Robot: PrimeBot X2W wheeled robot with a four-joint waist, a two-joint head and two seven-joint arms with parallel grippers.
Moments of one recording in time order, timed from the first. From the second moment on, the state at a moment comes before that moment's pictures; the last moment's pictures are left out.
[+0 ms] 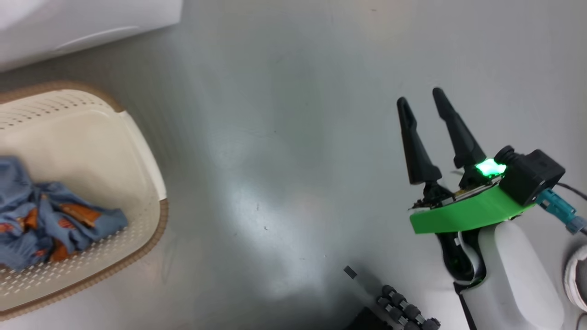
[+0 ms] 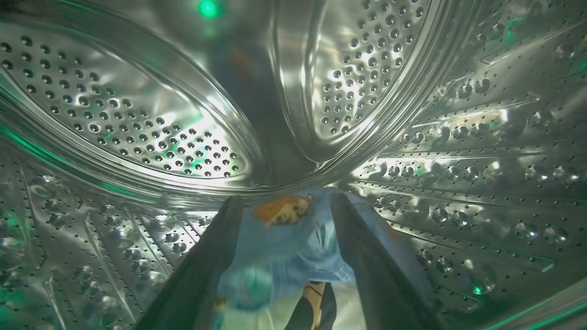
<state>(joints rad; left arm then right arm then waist) -1.69 0.59 -0.44 1.08 -0.41 -0.13 -0.22 -0.41 -0.05 0.14 0.08 0.38 0.13 -0.26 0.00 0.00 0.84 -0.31</state>
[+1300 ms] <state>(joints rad) -0.85 0.38 -0.47 0.66 -0.58 -0.10 -0.26 -0.33 -0.05 0.04 0.19 0.22 0.13 -0.26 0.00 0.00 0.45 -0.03</state>
